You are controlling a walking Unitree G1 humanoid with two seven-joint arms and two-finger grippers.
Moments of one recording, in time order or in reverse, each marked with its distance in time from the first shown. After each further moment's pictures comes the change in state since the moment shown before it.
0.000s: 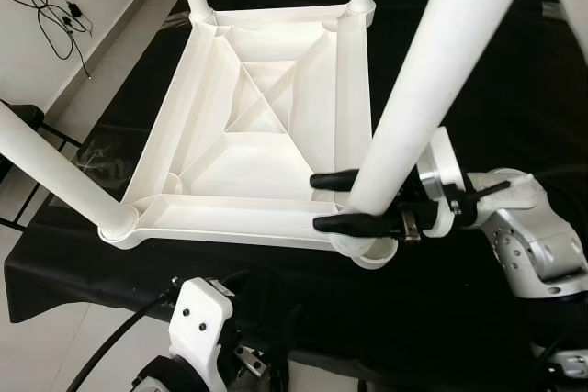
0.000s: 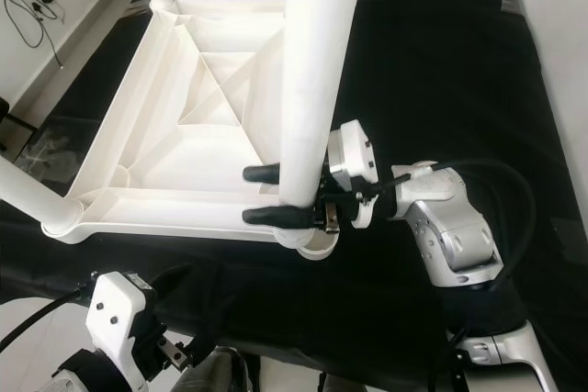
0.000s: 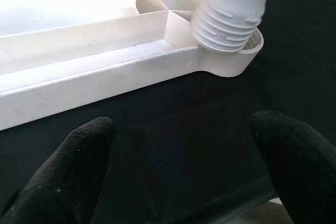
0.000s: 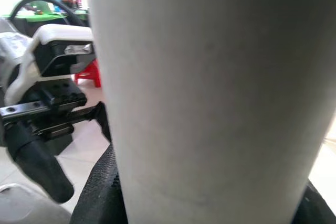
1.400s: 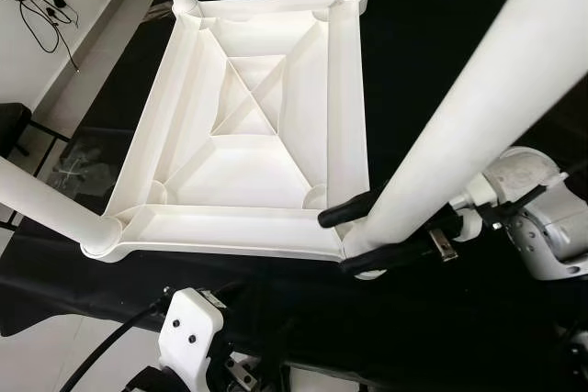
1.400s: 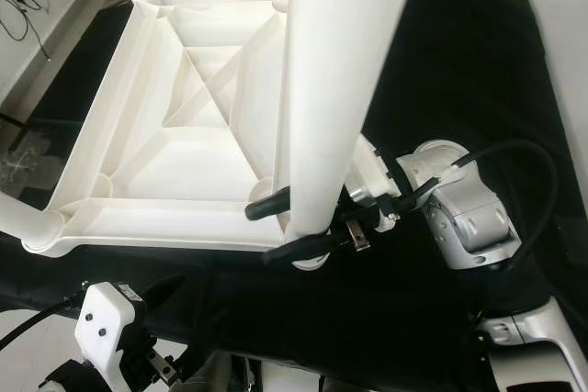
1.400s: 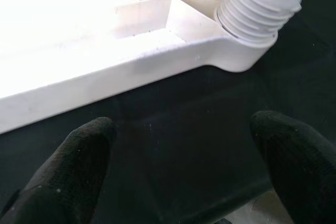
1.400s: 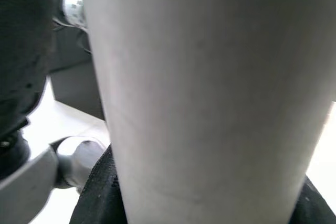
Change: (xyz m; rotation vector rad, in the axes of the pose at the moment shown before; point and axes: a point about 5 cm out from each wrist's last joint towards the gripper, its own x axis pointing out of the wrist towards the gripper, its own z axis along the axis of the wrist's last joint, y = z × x) left arm -0.011 0.002 -0.003 0.008 0.032 -0.011; right arm 0.001 0.007 0.011 -0.022 0.058 0.367
